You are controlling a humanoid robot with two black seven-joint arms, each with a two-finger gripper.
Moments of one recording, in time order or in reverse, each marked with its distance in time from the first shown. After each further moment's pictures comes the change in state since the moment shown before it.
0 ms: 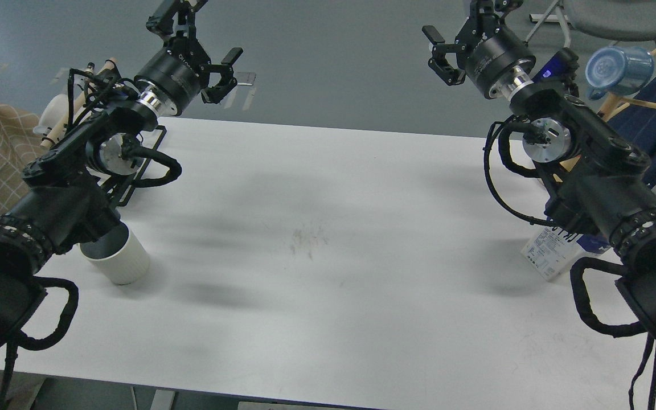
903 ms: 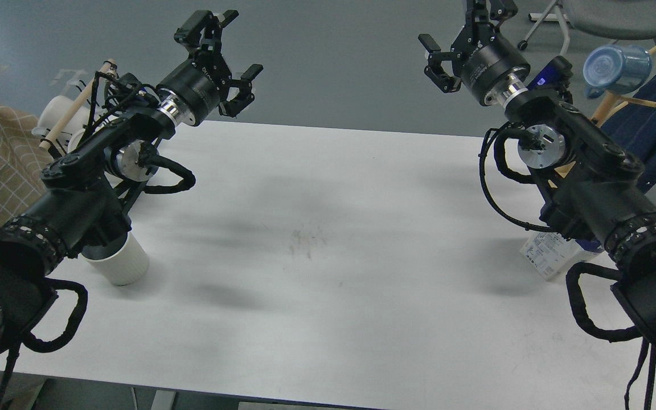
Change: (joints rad) left arm 0.002 -0.034 0.087 -0.030 0.034 0.000 0.009; right arm -0.023 0.015 0.004 0.034 0.005 0.000 -0.009
